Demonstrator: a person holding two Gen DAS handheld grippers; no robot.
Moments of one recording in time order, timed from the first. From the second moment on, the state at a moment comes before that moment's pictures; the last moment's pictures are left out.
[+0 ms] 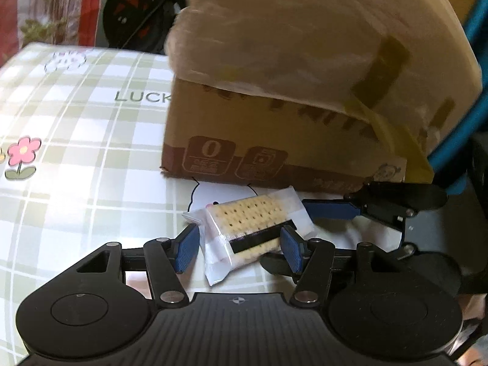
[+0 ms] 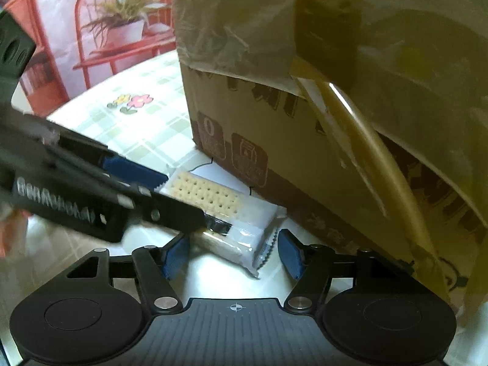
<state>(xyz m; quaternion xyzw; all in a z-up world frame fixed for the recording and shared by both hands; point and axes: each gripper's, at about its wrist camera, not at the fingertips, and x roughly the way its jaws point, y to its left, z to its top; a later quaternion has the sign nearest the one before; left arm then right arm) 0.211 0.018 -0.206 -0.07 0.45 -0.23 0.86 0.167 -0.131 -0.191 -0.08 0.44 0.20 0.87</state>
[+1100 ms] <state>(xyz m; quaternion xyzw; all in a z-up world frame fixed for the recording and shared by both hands) 0.143 -0.041 -0.021 -0.02 0.24 -0.27 0.93 0.087 -0.170 -0.024 -0.10 0.22 0.16 0.96</state>
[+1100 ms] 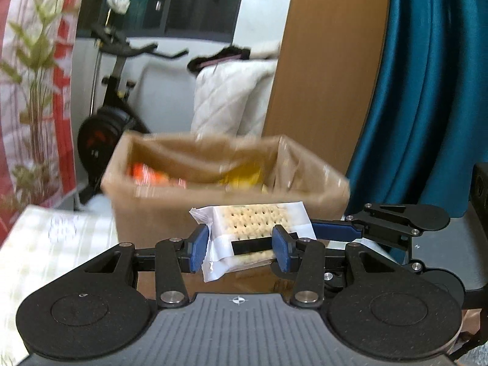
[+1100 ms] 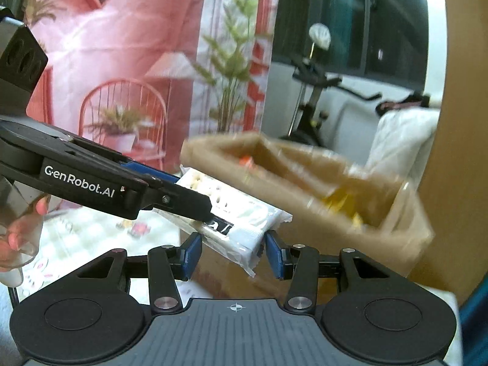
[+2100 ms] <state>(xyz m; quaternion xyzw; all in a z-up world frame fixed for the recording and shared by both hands) 0.291 -0.090 -0.045 -0.02 0.29 -0.29 0.91 0.226 -0.245 -0.028 -0.07 0.29 0.10 0.95</state>
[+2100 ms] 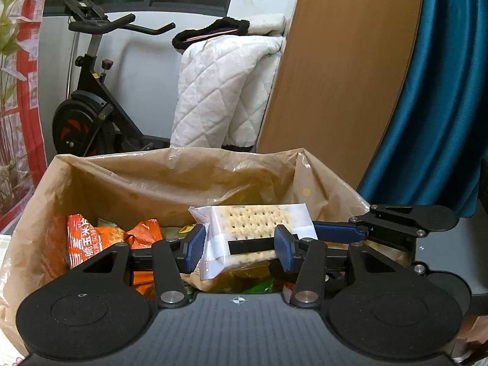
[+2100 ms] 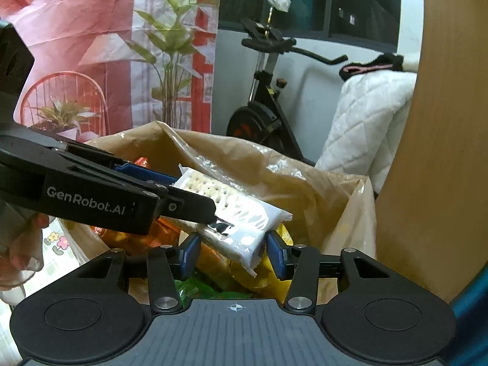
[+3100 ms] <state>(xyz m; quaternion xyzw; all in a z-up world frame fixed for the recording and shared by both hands) 0.184 -0.029 0.037 0.04 0.18 -0.13 0.97 0.134 -0.230 0.034 0.00 0.21 0.03 0.98</state>
